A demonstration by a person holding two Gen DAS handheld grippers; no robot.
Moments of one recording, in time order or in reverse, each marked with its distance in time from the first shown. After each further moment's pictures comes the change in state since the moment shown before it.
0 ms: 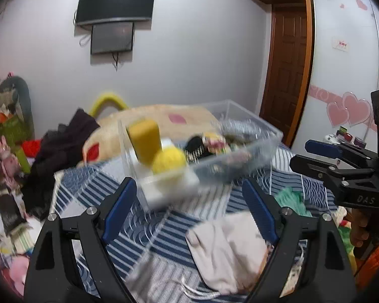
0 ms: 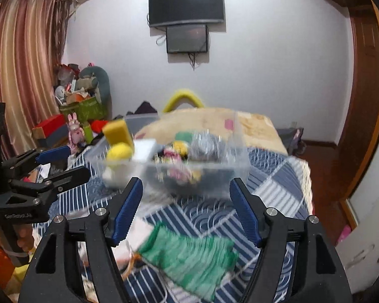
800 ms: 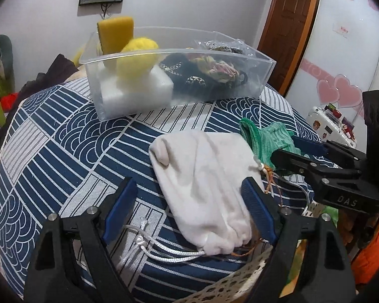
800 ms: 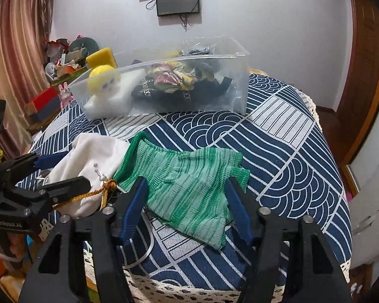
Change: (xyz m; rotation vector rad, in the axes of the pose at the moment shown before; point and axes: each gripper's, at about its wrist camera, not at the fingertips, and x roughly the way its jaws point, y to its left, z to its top) left arm 0.038 -0.015 -0.071 -0.069 0.211 -0.116; right arm 0.019 -0.004 -0.075 0.042 0.178 -0.018
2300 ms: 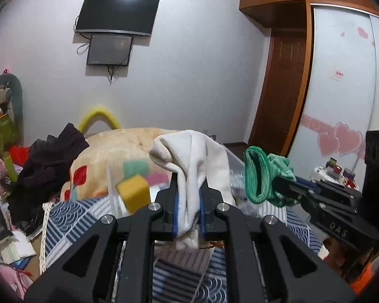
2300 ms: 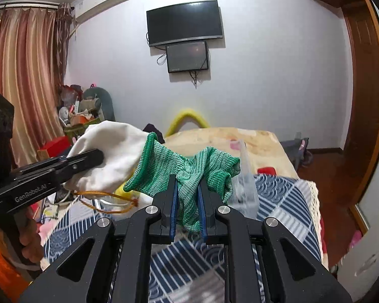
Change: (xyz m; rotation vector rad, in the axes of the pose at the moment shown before) left arm -0.062 0.008 0.135 0.016 -0.343 0.046; right arm -0.036 0.013 0.107 -0.003 -0.301 0.057
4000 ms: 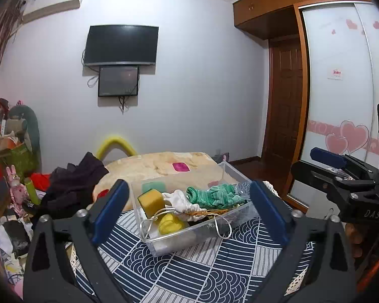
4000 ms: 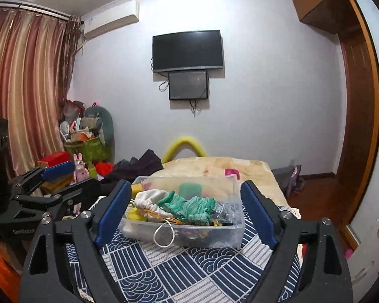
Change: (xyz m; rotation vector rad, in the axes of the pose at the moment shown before) left arm -0.078 -0.027 -0.009 0.102 -0.139 0.091; right arm -0.060 0.019 0.015 -0.052 -0.151 -0.034
